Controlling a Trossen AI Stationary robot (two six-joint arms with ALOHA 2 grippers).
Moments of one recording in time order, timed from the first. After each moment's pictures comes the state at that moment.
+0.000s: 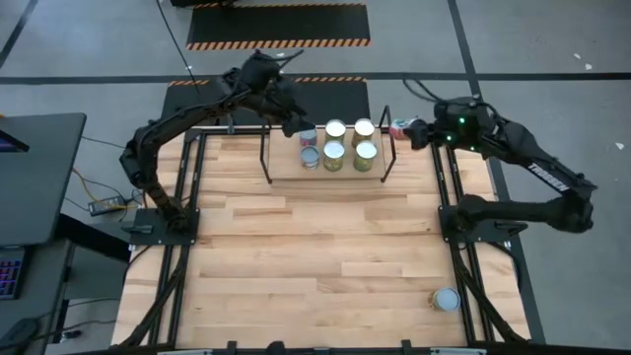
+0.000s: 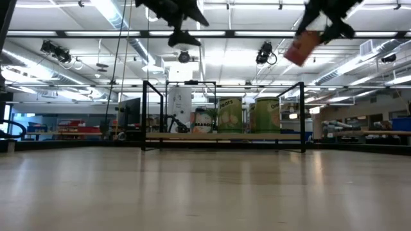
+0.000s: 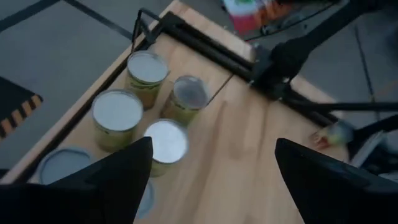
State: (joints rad) left arm 0.60 1.69 1.79 -0.75 0.43 -0.15; right arm -0.61 0.85 1.12 -0.88 0.16 0.59
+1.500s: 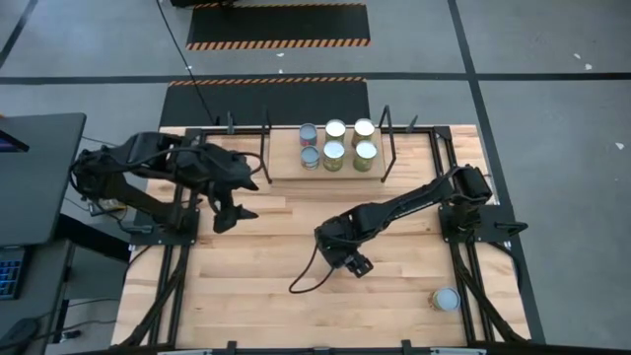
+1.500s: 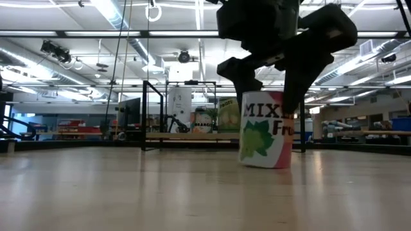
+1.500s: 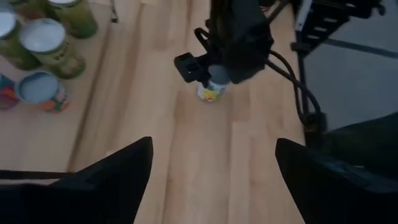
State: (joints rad) left arm -0.13 1.32 1.79 -1.28 -0.03 -0.27; right arm 0.23 1.92 1.44 -0.83 -0.12 -0.33
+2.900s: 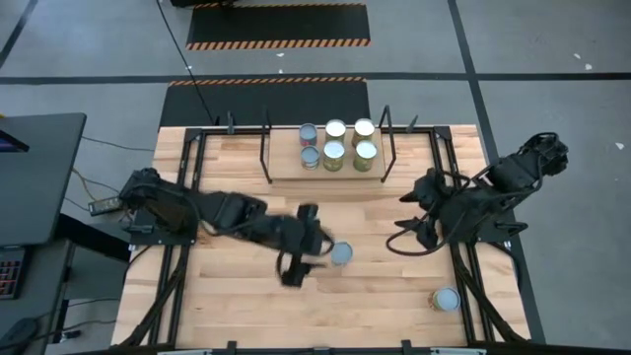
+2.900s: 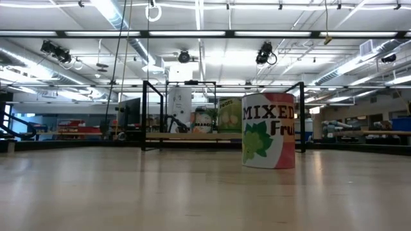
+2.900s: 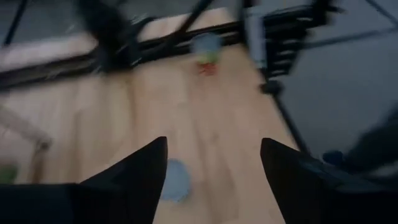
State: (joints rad) left arm -0.35 1.70 1.79 -0.69 -0.15 -0.04; right arm 0.57 1.20 1.54 -1.27 0.51 0.80
